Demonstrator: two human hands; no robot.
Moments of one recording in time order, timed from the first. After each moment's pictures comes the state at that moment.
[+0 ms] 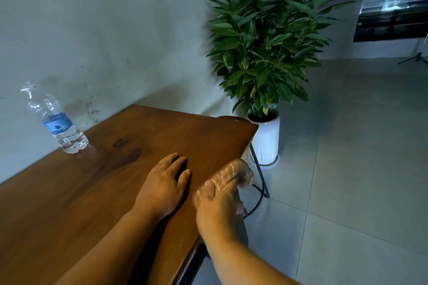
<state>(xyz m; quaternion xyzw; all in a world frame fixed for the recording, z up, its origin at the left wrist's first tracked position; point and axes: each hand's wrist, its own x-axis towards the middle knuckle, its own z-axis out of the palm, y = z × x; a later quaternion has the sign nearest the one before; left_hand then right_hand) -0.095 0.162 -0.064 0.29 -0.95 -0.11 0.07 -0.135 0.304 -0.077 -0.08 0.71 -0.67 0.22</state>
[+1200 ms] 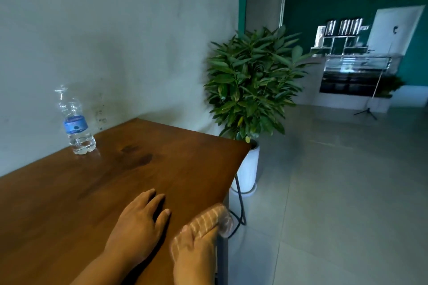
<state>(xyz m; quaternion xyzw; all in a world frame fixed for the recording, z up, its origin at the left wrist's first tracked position) 0.027 0.187 -0.062 0.31 -0.94 -0.10 0.07 -0.029 0.302 -0.076 -0.03 0.72 -0.65 0.24</state>
